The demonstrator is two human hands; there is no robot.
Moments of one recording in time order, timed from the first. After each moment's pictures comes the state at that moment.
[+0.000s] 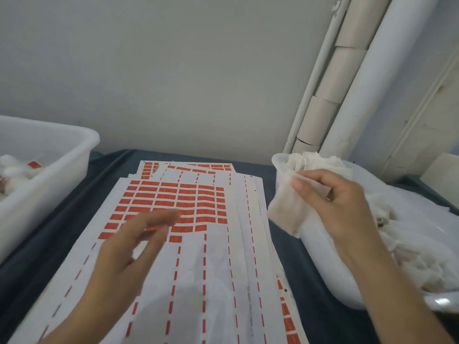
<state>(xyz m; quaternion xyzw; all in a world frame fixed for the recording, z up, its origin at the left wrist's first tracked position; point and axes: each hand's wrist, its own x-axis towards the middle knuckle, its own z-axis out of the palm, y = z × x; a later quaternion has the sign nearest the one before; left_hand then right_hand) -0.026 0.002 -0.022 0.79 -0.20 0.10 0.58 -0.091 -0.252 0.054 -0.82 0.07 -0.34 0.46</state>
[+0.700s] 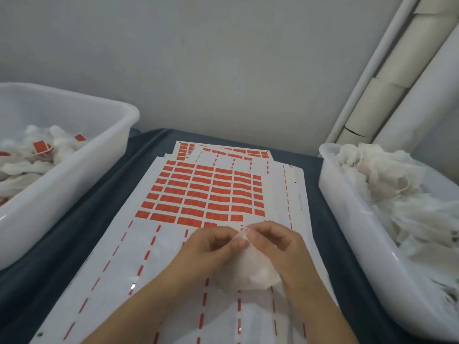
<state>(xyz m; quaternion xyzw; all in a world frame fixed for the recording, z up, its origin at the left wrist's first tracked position) -0.005 -0.028 -0.069 0.69 -0.24 -0.21 0.65 -0.049 -0.180 -0.058 -0.78 0.07 -0.09 0.61</state>
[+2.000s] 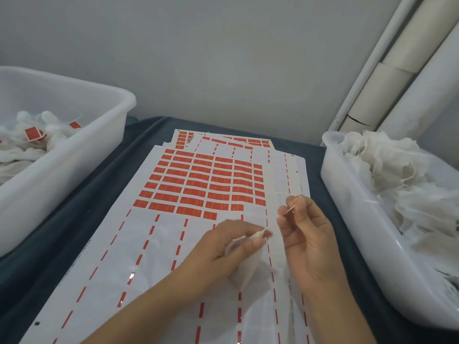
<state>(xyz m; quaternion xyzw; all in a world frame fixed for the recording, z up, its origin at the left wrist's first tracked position) -0.018 -0.039 -0.062 0.76 -0.31 -0.14 0.56 -0.055 -0.190 -0.045 -0.51 0.09 -0.18 0.83</state>
